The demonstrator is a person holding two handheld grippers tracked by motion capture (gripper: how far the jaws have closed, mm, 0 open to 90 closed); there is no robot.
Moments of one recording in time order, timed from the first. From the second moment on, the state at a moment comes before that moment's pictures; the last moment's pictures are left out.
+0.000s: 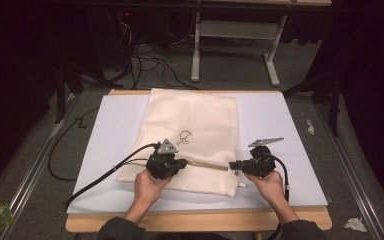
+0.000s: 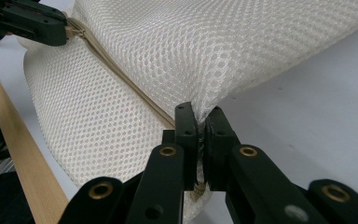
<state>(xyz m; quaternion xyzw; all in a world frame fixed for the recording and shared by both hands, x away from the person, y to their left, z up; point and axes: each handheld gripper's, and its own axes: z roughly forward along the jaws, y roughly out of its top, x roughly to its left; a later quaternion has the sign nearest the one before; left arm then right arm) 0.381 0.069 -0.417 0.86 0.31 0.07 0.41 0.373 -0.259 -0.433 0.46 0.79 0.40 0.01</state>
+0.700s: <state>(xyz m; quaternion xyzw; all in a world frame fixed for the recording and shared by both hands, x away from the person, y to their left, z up) 0.380 0.081 -0.412 0.85 0.32 0.07 0.42 0.374 -0.267 -0.430 0.47 0.79 0.40 0.01</state>
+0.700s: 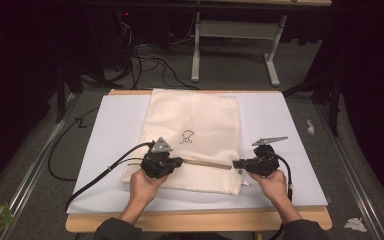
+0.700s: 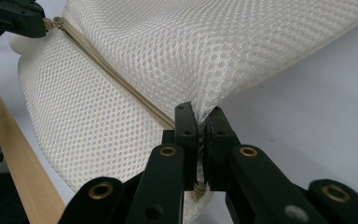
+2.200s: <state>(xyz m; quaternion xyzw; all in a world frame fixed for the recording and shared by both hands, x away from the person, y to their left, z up) 0.380 0.097 -0.413 0.84 0.34 0.07 0.41 0.376 -0.270 -0.431 0.47 0.79 0.39 0.01</state>
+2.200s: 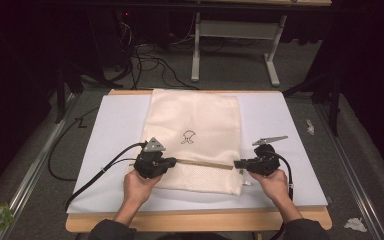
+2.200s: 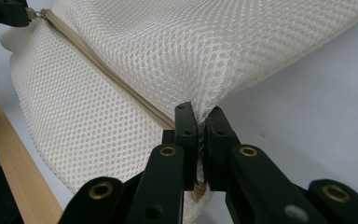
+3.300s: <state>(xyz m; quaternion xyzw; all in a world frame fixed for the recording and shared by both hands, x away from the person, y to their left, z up) 0.383 0.114 -0.408 0.83 0.36 0.08 0.41 0.373 -0.287 -0.424 0.48 0.79 0.37 0.04</state>
